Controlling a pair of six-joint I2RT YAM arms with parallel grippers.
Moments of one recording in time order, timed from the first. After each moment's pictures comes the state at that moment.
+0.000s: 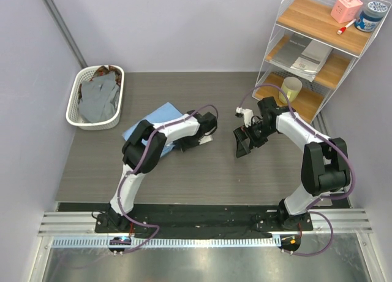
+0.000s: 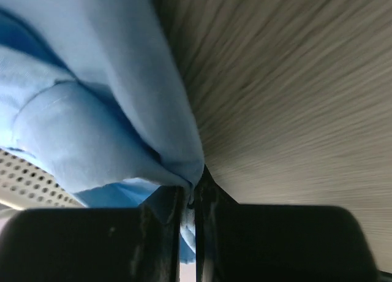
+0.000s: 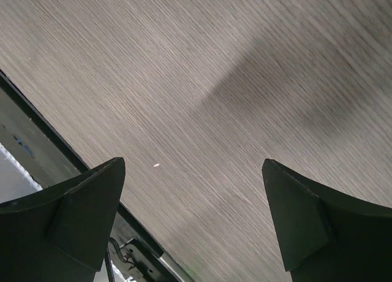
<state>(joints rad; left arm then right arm) -0.75 2.19 1.62 -1.04 -0.44 0.41 0.19 1.61 1.11 -0.84 -0.55 -0.39</state>
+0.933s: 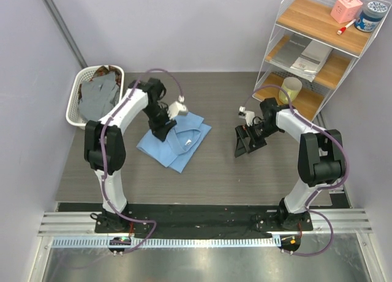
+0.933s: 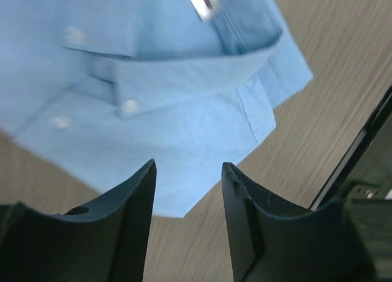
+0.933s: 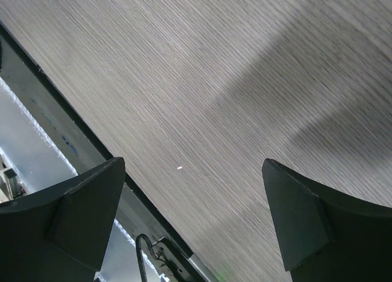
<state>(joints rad) -0.31 1.94 1.77 -1.28 0.45 0.86 0.14 1.71 1.14 -0.88 -0.67 -0.34</state>
